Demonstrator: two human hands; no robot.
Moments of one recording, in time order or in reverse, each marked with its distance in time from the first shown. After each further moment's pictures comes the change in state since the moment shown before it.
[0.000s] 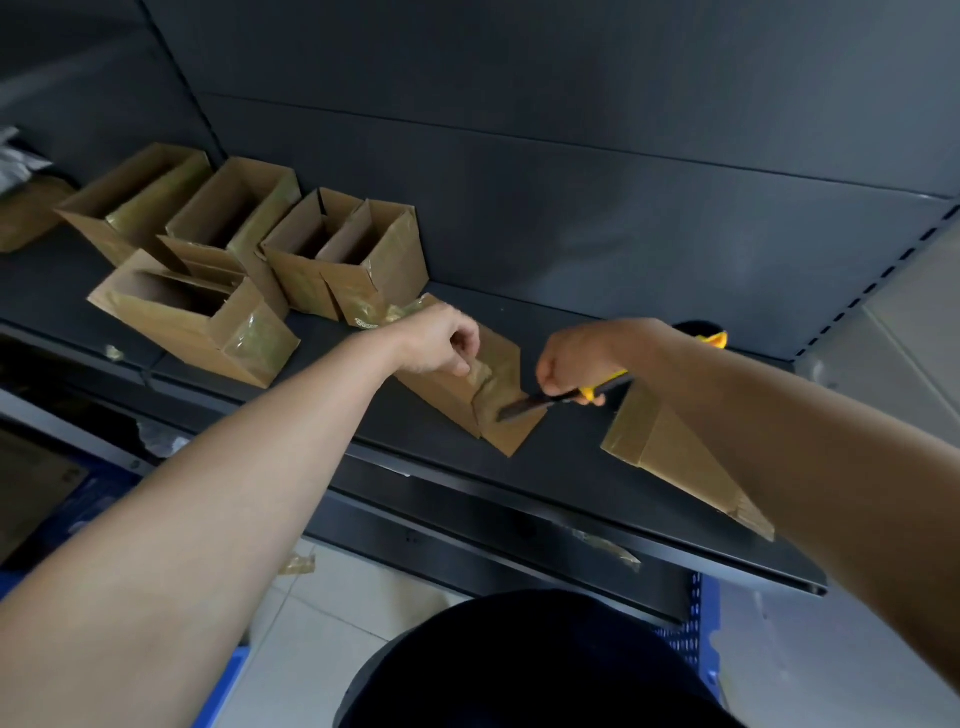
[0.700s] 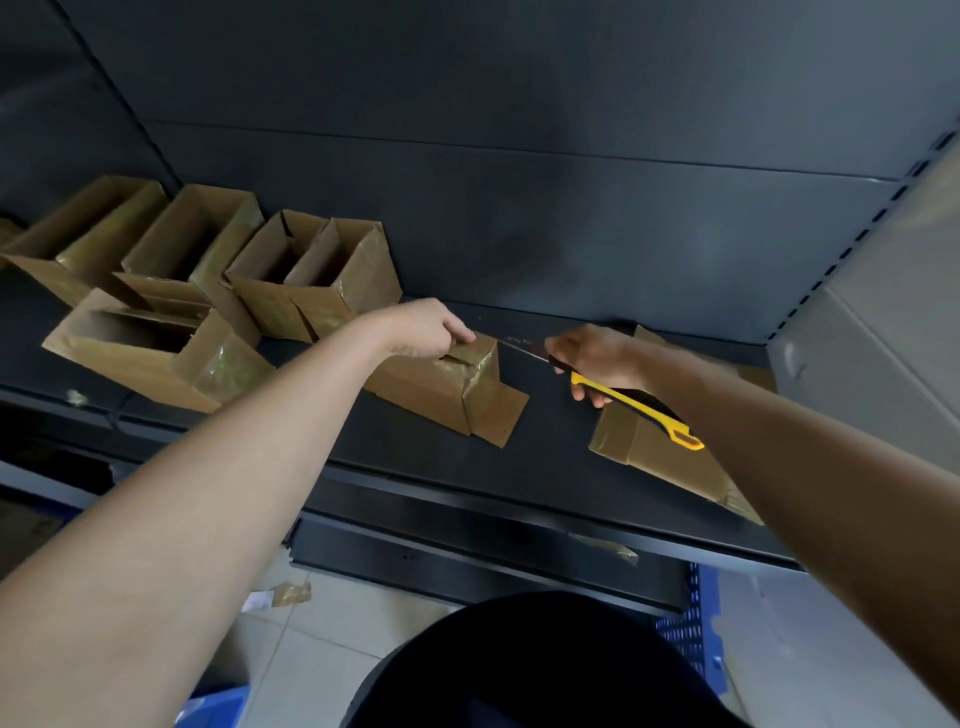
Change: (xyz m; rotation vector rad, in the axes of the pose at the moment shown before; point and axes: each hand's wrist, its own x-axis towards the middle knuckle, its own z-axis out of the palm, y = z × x) left_hand 0.022 0.019 -0.022 -0.039 -0.135 -0.130; right_hand -0.011 0.034 0.022 0.640 0.336 0.154
